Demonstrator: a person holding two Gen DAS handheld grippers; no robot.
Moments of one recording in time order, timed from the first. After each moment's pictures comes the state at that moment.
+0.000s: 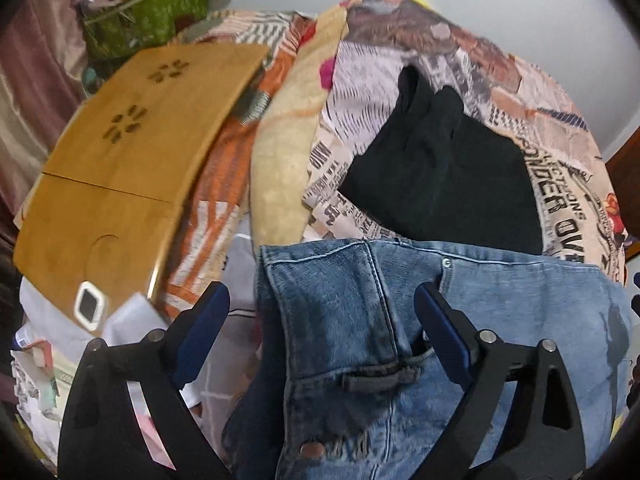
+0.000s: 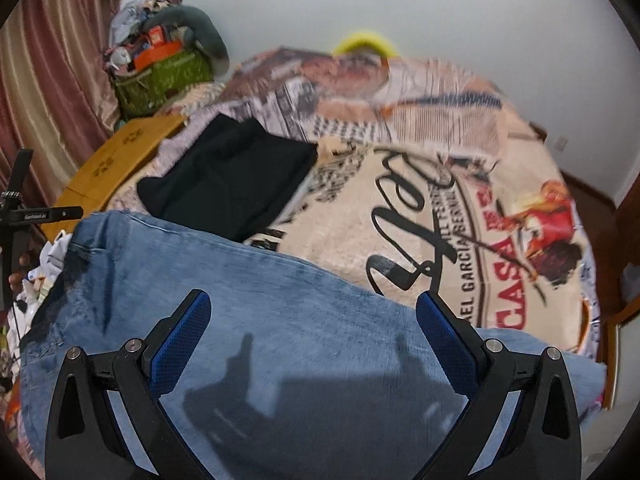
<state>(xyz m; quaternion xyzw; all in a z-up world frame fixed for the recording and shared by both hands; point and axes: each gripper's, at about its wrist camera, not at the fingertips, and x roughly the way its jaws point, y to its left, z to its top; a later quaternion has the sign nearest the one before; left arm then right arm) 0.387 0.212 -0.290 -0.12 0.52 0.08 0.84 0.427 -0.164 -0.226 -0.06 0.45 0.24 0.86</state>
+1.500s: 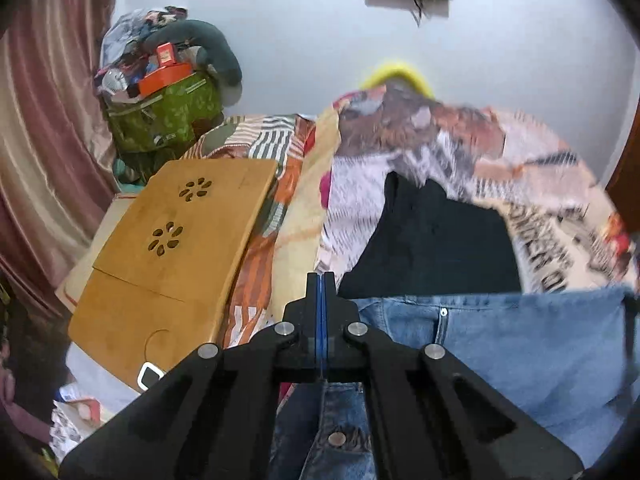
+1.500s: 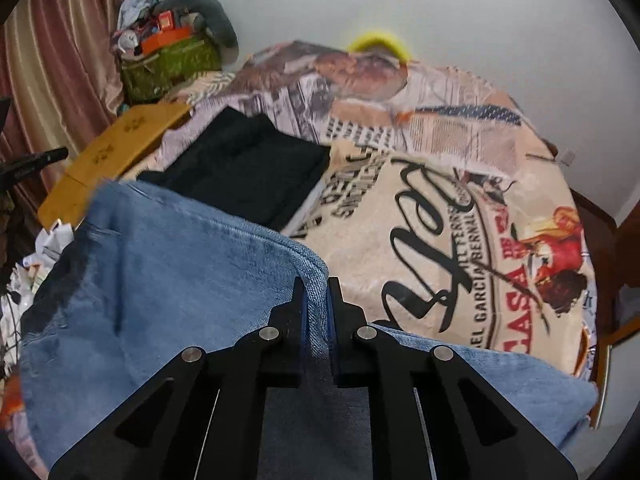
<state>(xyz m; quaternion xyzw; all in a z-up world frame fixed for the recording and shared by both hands) 0.381 0.187 -0.182 -0.04 0.39 0.12 0.91 0.422 -0.134 -0.199 -0.11 0.42 0.24 0.87</state>
